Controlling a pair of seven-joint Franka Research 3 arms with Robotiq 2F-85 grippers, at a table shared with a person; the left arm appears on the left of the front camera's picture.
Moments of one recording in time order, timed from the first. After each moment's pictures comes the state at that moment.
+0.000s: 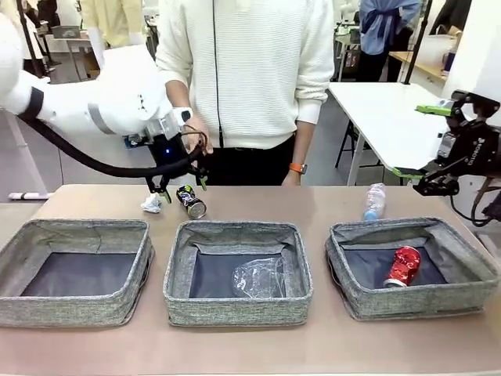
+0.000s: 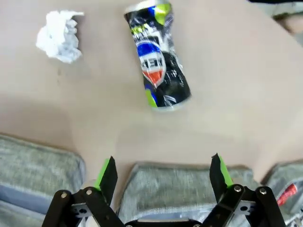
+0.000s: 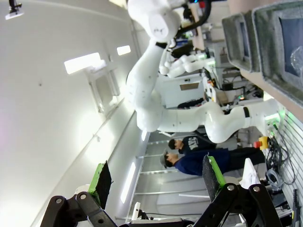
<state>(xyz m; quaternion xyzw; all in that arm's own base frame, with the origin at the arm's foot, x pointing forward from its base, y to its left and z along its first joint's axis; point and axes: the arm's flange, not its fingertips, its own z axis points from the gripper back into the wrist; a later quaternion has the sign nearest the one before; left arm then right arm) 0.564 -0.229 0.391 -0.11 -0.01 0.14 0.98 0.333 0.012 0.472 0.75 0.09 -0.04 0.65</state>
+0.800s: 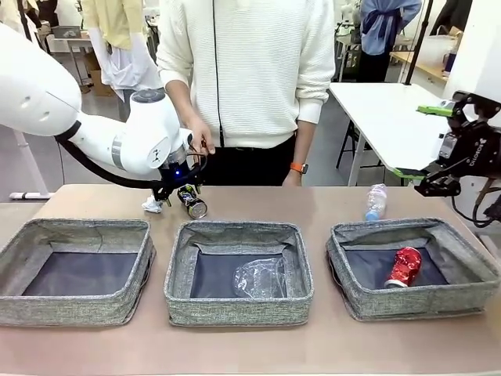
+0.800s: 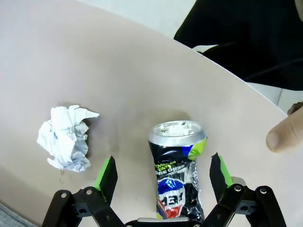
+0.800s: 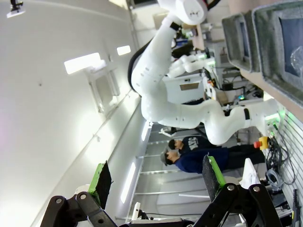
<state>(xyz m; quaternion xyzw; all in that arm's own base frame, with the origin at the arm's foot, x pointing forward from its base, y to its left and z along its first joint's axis) 0.617 -0.219 0.320 -0.06 -0.15 0.22 0.96 0.333 0.012 0.472 0.75 0.09 -0.04 0.65</state>
